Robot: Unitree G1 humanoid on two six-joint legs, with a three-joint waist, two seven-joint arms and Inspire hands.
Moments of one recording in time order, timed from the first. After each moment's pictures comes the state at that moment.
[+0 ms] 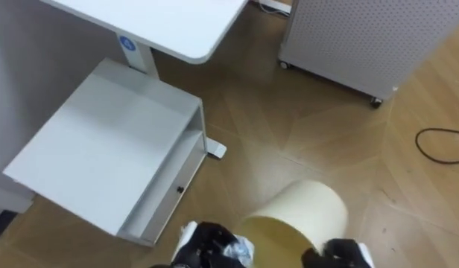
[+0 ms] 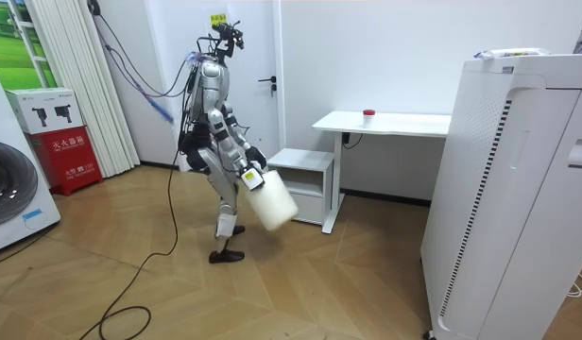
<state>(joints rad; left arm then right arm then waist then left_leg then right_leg) -0.33 0.07 -0.56 1.02 -0.12 -0.23 0.13 -0.26 -0.17 0.35 1.03 0.26 -0.18 -0.25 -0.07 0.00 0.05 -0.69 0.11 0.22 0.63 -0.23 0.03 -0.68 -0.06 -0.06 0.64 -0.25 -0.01</state>
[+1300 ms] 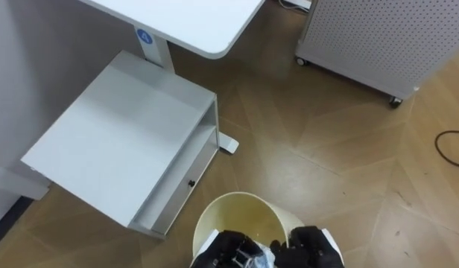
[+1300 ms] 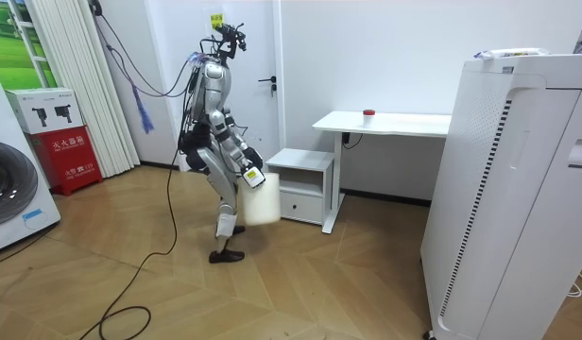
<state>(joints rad) -0.26 0.07 -0.57 0.92 -0.07 -0.23 0.07 -0.24 -0.15 0.38 0.97 0.27 -0.17 -0.17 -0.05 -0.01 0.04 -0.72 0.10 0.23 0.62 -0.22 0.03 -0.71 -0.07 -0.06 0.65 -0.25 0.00</state>
